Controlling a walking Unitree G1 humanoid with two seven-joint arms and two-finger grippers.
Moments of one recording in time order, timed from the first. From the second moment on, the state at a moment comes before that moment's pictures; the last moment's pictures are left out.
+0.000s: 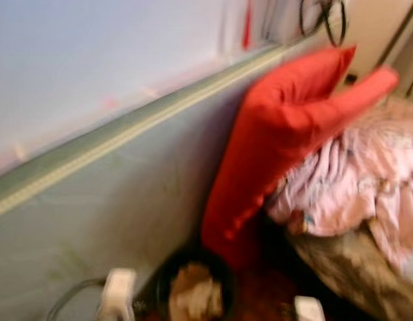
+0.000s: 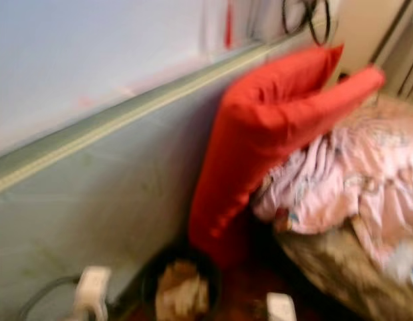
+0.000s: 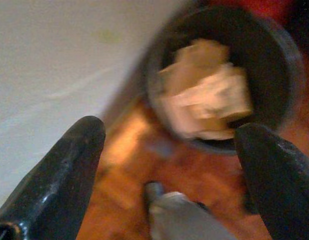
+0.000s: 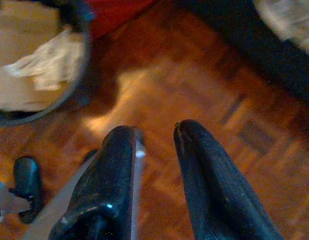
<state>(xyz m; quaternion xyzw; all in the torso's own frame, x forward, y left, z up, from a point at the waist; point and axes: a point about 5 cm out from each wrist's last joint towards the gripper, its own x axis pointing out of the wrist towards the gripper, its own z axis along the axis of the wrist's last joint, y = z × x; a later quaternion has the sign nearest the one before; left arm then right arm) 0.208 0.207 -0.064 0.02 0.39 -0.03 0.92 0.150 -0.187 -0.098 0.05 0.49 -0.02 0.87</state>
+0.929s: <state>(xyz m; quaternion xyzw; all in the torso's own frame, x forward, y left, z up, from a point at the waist) 0.193 0.199 -0.074 0.01 0.41 -0.05 0.91 0.147 -0.190 -0.099 0.06 0.49 -0.04 0.87</state>
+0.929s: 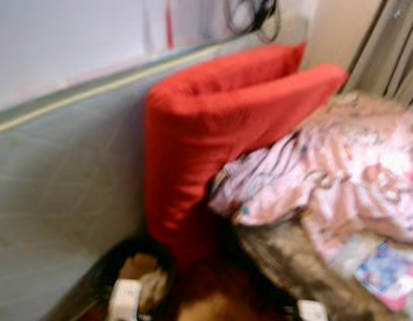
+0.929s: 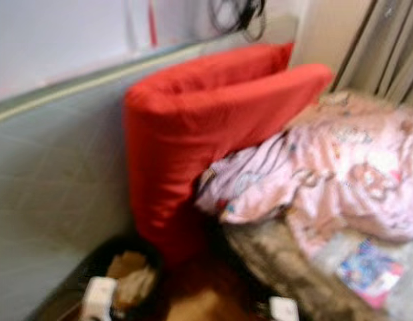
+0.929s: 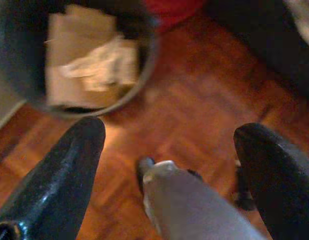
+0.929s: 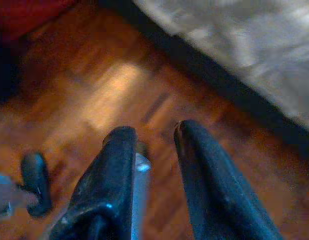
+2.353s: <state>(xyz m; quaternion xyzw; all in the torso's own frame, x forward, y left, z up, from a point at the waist) 0.203 0.208 -0.065 0.00 0.38 -0.02 0.93 0.156 -0.183 -0.095 0.08 0.47 -0.04 0.88</state>
